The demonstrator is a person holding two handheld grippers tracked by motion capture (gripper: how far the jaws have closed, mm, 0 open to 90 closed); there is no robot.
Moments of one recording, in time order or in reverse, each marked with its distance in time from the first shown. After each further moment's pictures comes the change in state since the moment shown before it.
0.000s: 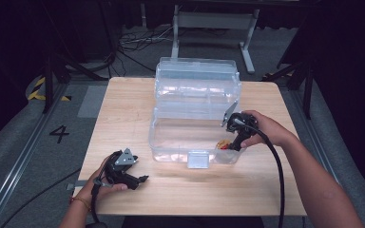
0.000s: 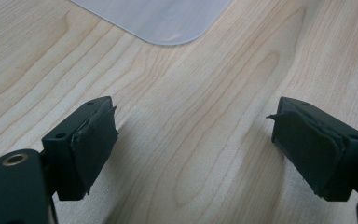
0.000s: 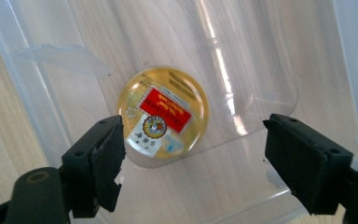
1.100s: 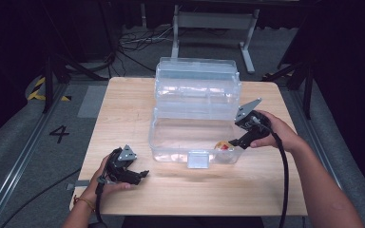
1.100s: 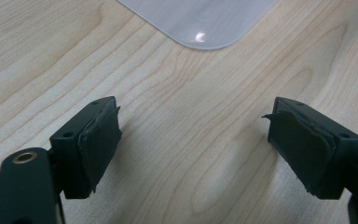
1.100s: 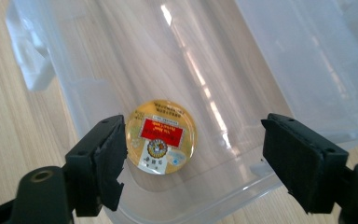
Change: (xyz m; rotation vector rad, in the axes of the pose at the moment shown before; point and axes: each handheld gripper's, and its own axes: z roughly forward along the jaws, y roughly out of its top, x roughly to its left) left arm 0.001 0.009 0.001 0.028 0.089 -0.108; right arm 0.003 -0.031 -0.028 -0.300 -0.025 0.087
